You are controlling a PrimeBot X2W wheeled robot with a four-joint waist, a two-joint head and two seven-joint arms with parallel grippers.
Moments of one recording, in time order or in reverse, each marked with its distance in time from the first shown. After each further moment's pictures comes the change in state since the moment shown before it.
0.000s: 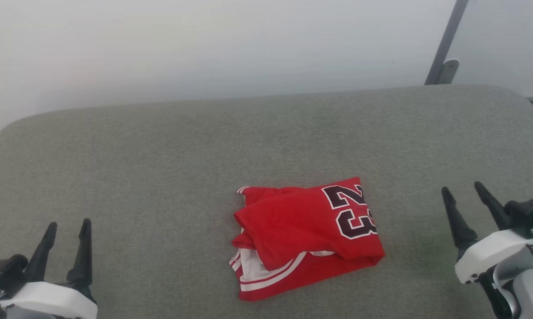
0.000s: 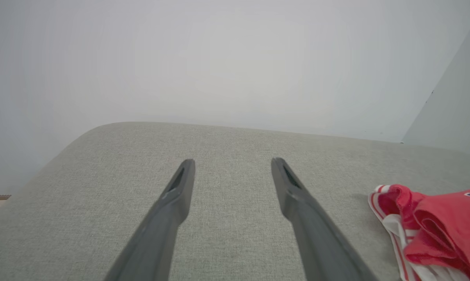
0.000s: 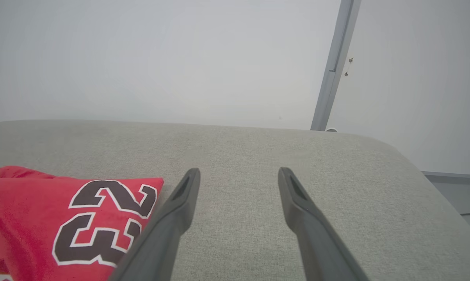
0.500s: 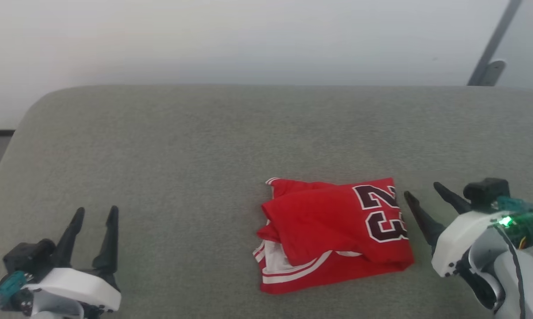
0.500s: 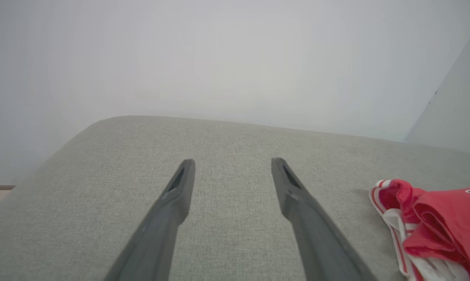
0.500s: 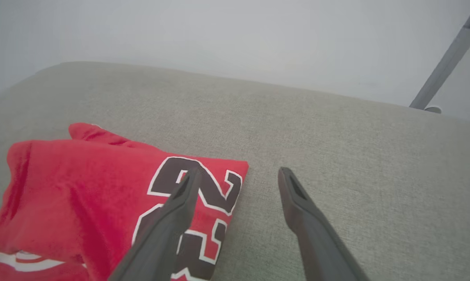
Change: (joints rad) left arm -0.049 -0.018 -0.070 -0.004 0.007 0.000 0.000; right arm -0.066 -0.024 0.158 -0.049 0.107 0.000 0.216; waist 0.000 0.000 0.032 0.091
